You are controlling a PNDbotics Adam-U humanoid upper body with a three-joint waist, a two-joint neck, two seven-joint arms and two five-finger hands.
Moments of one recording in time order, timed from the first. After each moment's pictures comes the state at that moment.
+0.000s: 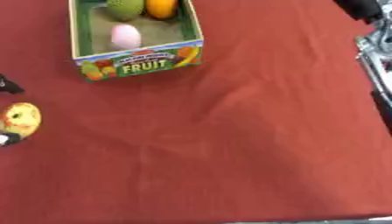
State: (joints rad) left arm -0.71 0.81 -0.45 -1.68 -0.57 0.14 -0.70; right arm -0.40 -0.79 -0.07 -1.98 0.00 -0.04 -0.24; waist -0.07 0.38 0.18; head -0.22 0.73
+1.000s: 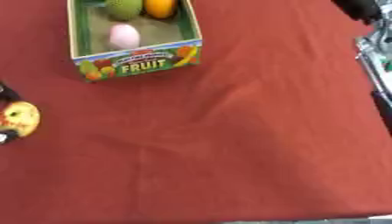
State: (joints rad) left arm -0.71 0.78 -0.45 -1.60 -0.64 0.12 -0.67; right arm -0.40 -0.78 -0.07 -1.98 0.00 -0.04 -0.23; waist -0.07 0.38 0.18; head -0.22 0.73
